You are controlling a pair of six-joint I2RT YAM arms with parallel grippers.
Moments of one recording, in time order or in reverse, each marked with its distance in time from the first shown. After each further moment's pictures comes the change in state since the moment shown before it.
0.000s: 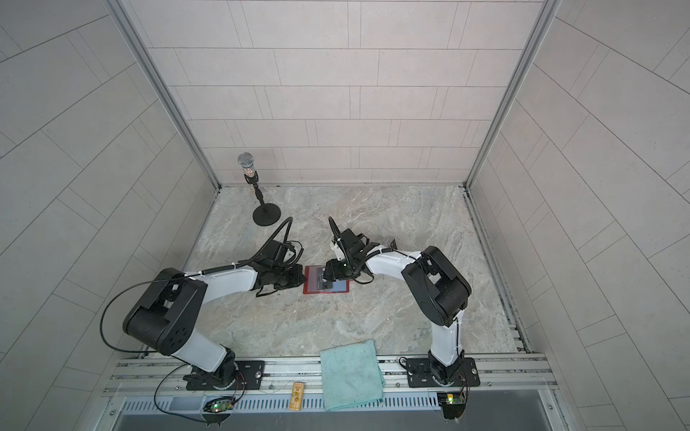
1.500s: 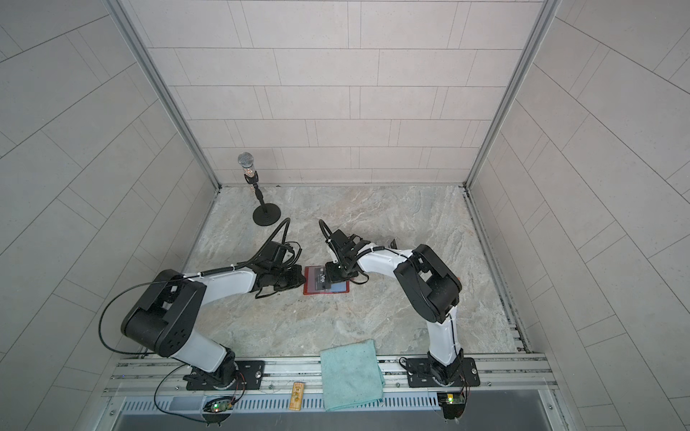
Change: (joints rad) left arm 0.000 -0.012 -0.024 0.027 0.019 -0.045; right arm 0.049 0.067 0.100 -0.132 0.076 -0.032
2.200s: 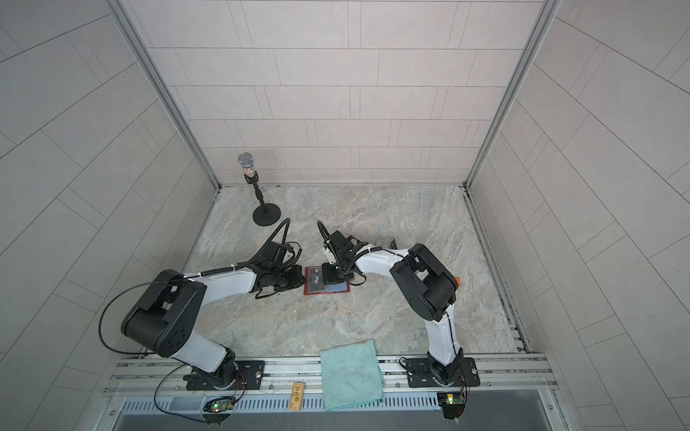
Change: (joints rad) left arm -0.002 0.000 -0.002 0.002 0.008 -0.008; right arm 0.007 0.028 0.000 0.061 -0.096 0.039
